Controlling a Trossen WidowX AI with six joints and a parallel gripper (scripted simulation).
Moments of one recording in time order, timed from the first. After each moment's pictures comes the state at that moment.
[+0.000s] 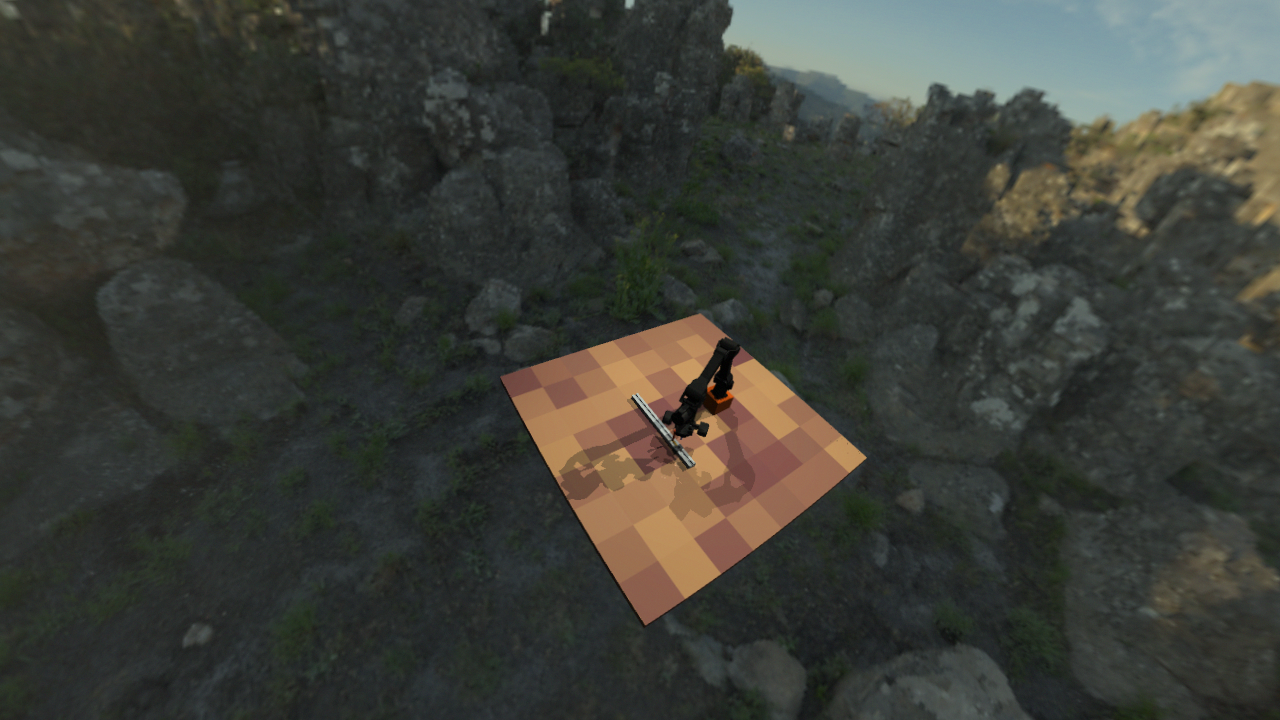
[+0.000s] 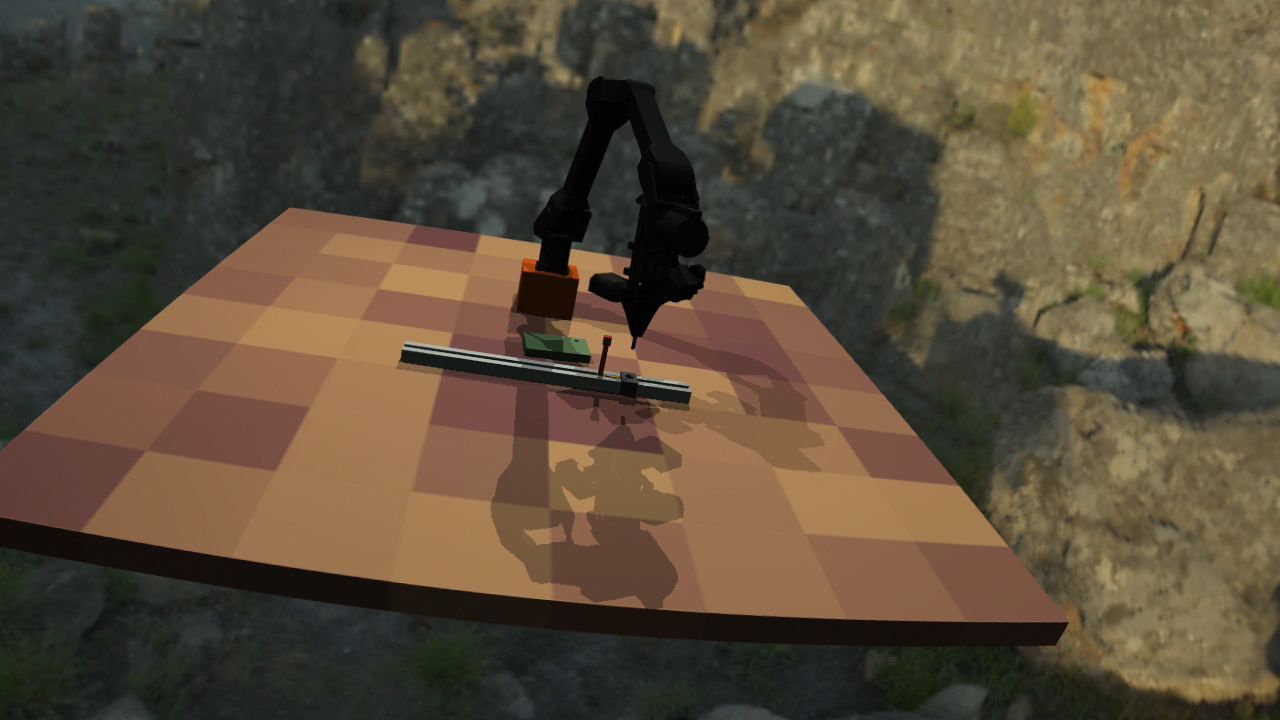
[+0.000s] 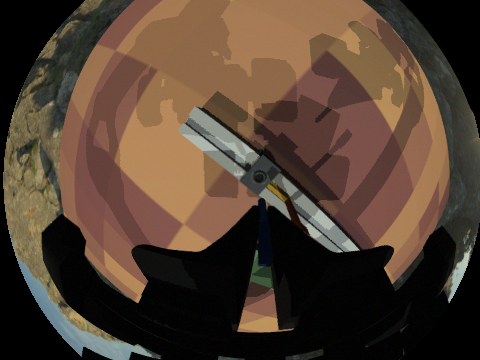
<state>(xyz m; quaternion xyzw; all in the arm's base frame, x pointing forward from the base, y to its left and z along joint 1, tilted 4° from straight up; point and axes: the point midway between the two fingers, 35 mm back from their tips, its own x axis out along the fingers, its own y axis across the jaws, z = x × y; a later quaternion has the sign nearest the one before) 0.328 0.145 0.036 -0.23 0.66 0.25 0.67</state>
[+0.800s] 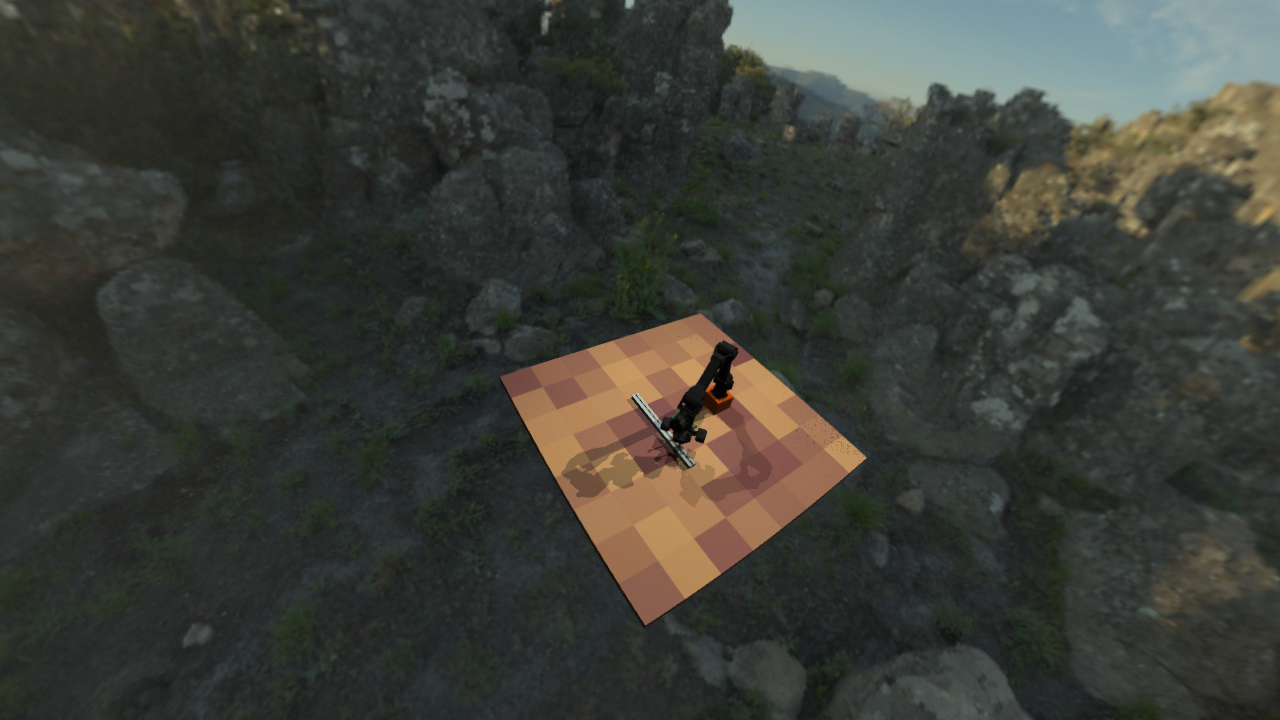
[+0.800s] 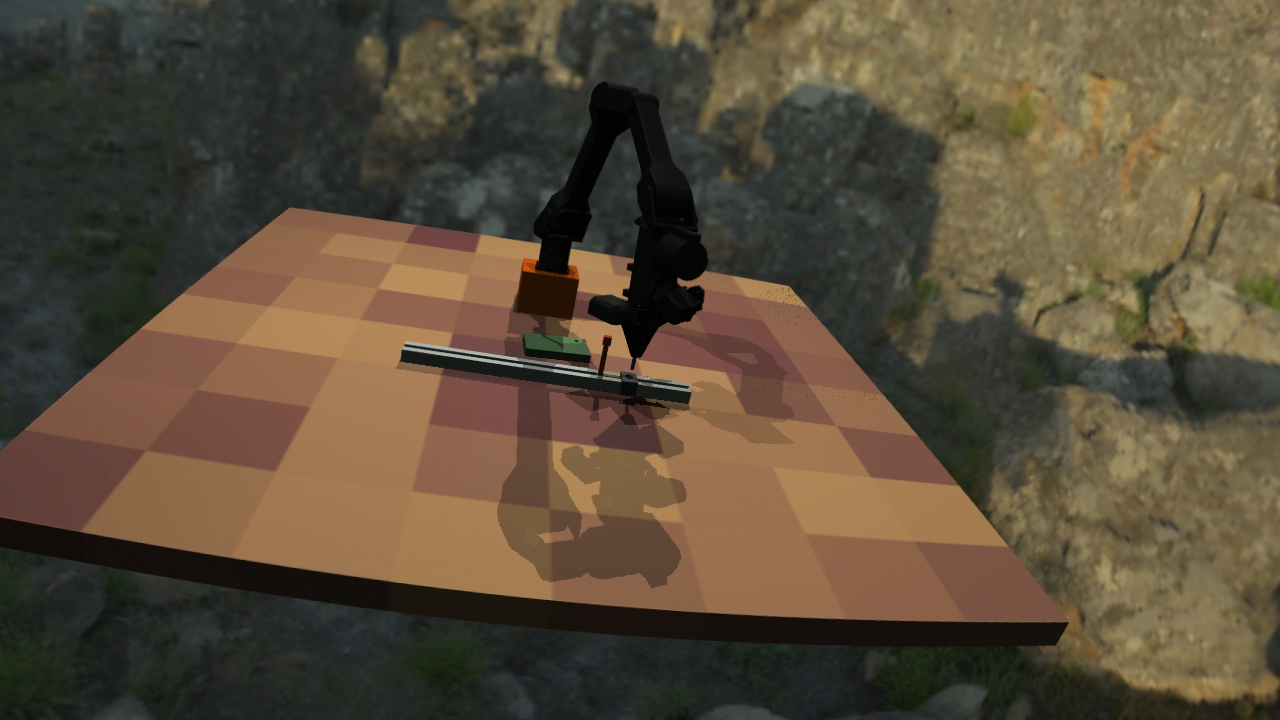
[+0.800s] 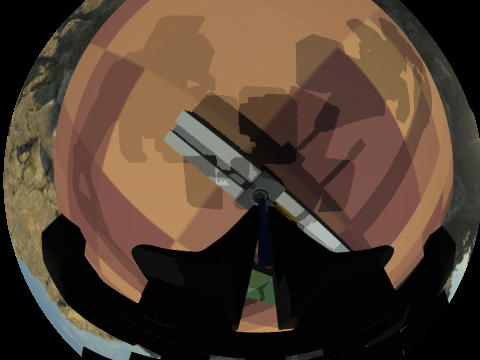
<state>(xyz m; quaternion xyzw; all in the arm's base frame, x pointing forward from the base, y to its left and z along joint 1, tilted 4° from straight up) 0.333 0.150 0.004 -0.23 0.65 0.26 0.67</state>
